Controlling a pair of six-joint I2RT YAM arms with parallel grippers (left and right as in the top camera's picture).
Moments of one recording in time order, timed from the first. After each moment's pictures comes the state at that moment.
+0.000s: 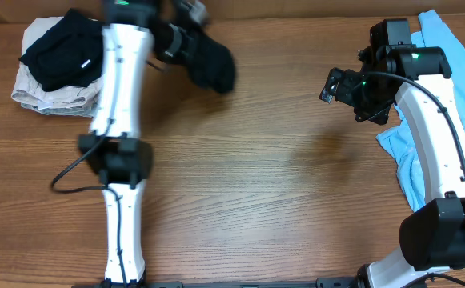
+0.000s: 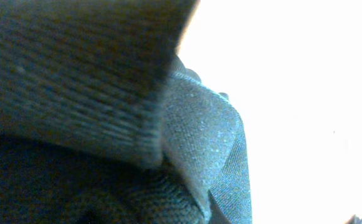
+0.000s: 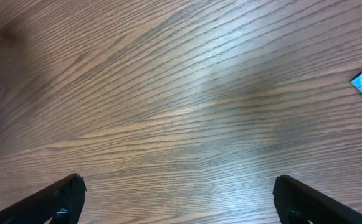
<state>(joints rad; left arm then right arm) -0.09 2.51 2.84 -1.52 0.57 0.08 0.04 1.77 1.69 -1.22 -0.20 0.39</state>
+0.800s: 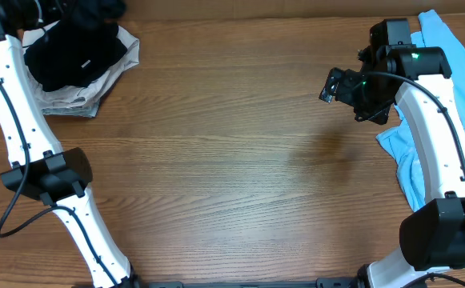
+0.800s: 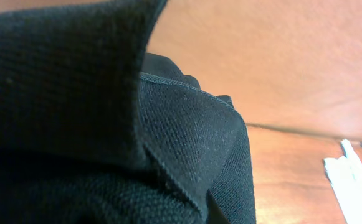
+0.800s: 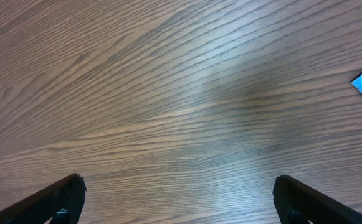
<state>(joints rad) 0.34 2.42 2.92 -1.21 0.58 -0.16 0.04 1.77 1.69 -1.22 -0.20 0.39</state>
